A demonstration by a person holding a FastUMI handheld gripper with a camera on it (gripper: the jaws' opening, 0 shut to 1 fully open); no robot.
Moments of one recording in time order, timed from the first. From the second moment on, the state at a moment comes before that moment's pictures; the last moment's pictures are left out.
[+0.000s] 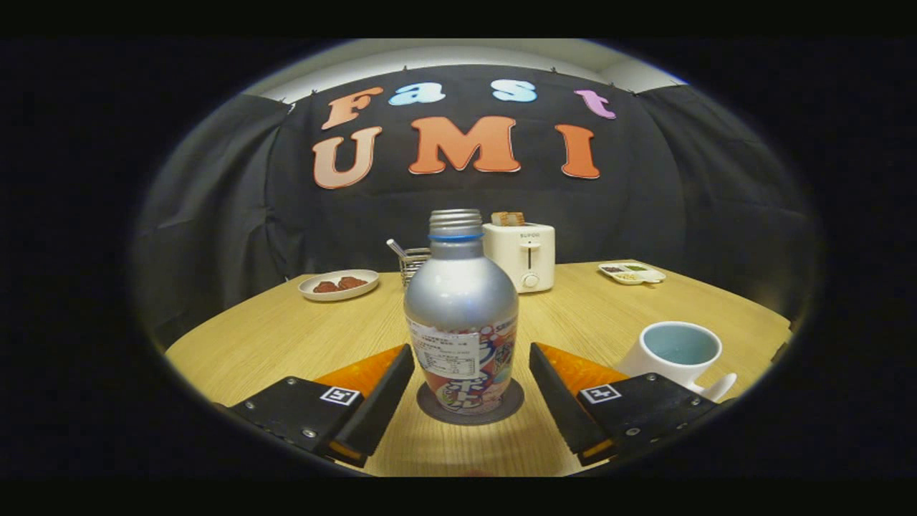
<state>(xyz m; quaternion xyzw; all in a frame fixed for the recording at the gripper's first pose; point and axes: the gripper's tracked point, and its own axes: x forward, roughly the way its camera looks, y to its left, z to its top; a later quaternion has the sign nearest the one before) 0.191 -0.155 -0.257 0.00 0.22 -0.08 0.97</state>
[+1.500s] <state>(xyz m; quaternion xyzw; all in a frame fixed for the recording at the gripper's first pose) 0.108 -0.142 -0.143 0.00 0.15 -0.08 0.99</state>
